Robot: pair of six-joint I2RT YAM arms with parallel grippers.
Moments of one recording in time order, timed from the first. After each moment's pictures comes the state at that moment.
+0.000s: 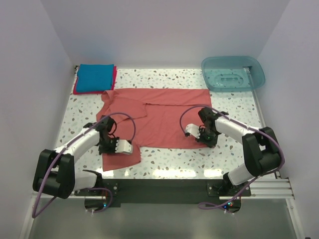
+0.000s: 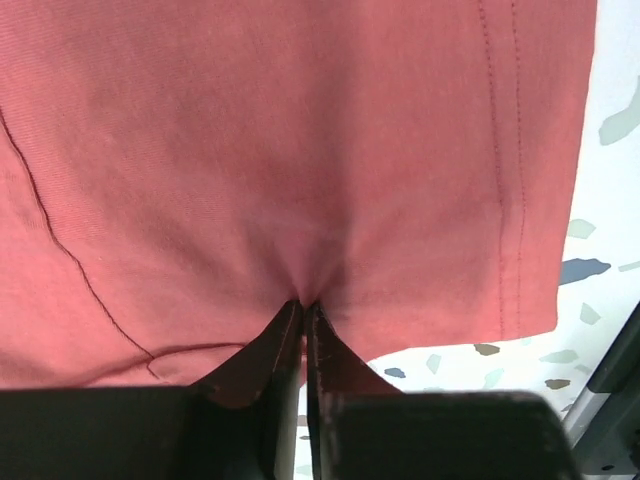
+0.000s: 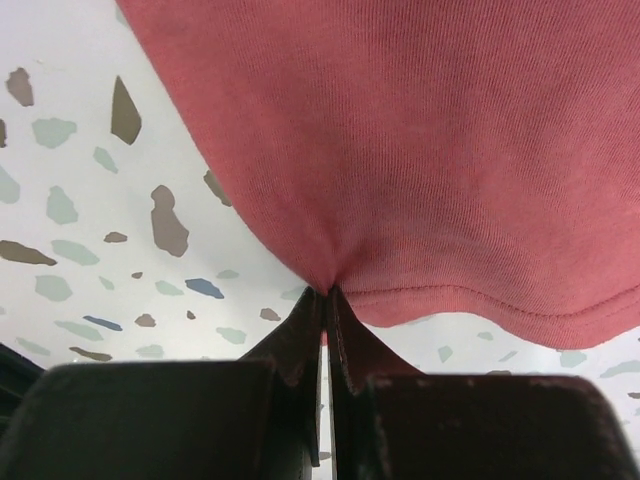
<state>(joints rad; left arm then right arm) -0.22 1.27 0.61 -0.85 0.16 1.36 0.37 1.53 0.83 -0.81 -0.05 -0.91</state>
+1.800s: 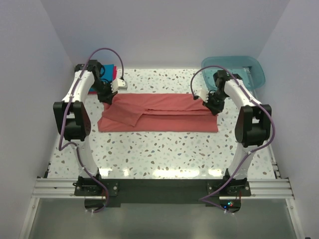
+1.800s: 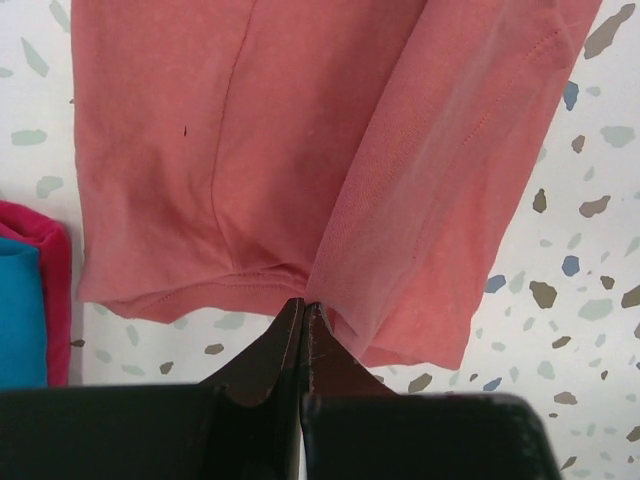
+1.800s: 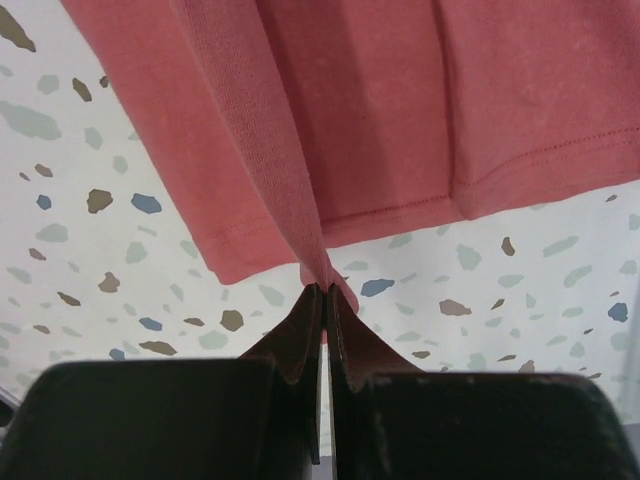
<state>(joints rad) 0.02 2.03 1.85 -1.27 0.45 1.28 0.09 1.92 1.60 -1.16 -0.19 -1.16</state>
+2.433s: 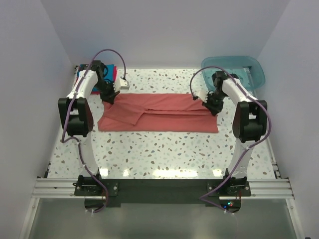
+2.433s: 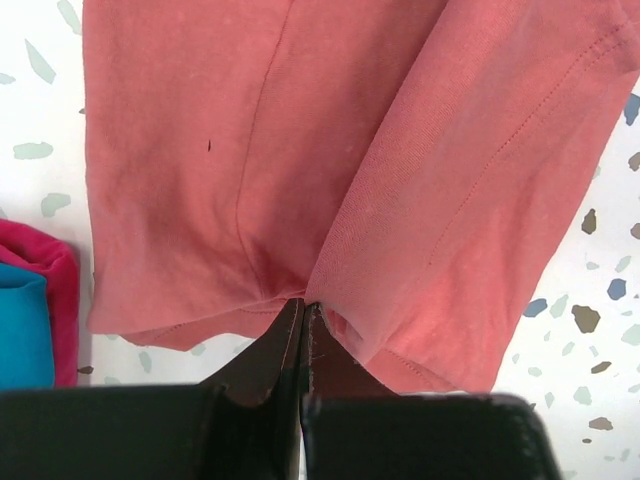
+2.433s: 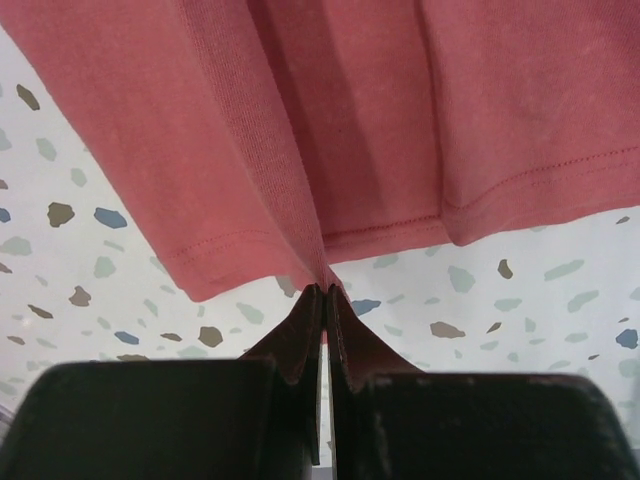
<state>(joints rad) 0.01 2.14 1.91 -1.23 0.43 1.26 0.08 2.02 1.65 -1.15 -0.17 -1.16</state>
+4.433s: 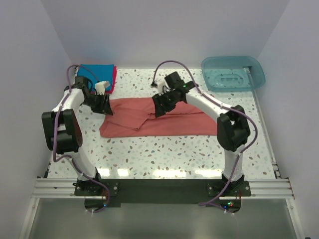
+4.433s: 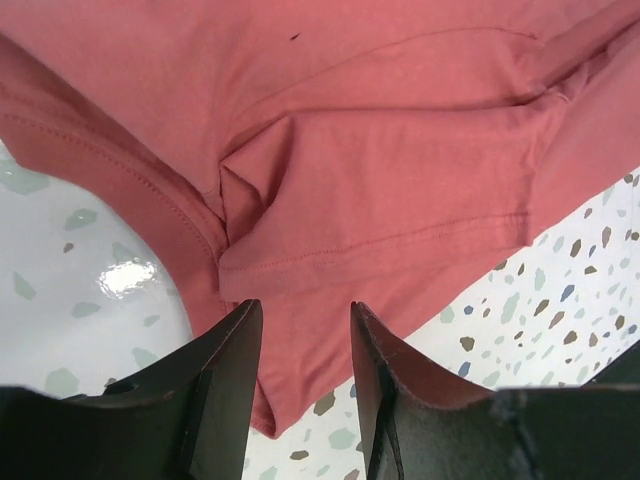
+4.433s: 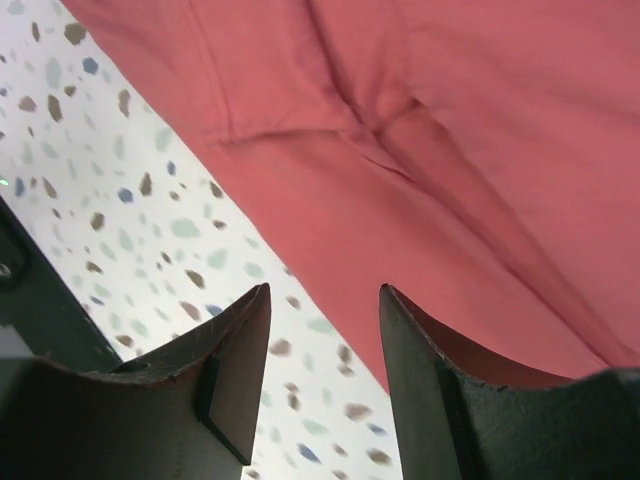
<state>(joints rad) 0.16 1.79 1.34 -0.81 0.57 0.34 0.54 1.94 1.67 -0.74 -0.44 -0.09</state>
